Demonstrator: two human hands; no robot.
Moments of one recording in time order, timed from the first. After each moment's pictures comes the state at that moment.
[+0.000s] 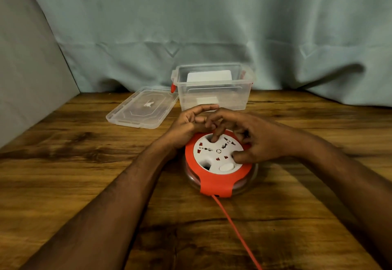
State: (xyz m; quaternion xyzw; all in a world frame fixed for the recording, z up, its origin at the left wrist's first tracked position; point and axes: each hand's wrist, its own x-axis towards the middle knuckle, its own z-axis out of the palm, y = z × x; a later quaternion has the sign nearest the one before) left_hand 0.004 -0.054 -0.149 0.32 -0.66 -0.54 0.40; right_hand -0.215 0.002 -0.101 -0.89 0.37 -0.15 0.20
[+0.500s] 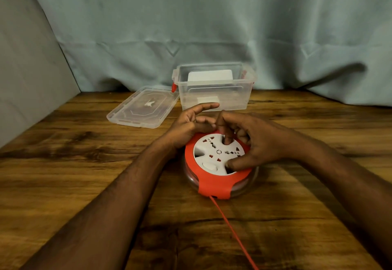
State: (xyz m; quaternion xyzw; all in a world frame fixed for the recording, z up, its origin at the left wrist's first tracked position) left_hand 0.003 -0.058 -0.150 0.31 -0.64 -0.57 0.41; right_hand -0.208 0.008 -0.103 -0.89 0.40 -0.17 0.16
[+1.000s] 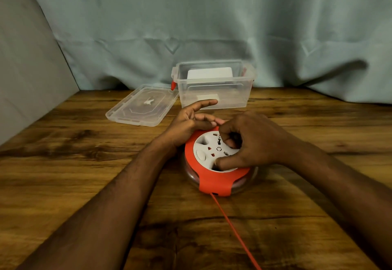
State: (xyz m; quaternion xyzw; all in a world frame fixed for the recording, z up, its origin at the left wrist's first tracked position) left_hand 0.002 -0.057 -0.151 0.29 -0.62 -0.59 0.43; right_hand -0.194 0.014 -0.110 -0.88 0.44 -0.16 0.04
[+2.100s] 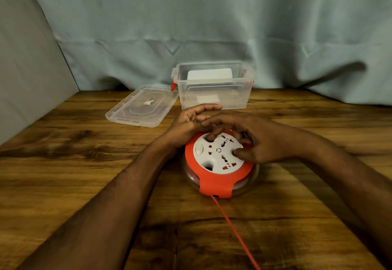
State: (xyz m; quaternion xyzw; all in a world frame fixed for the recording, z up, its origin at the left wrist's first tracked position) left_hand 0.005 -0.056 -0.153 0.29 -0.66 -0.57 0.41; right_hand -0.211 0.006 -0.102 -0.90 0.37 -0.14 0.16
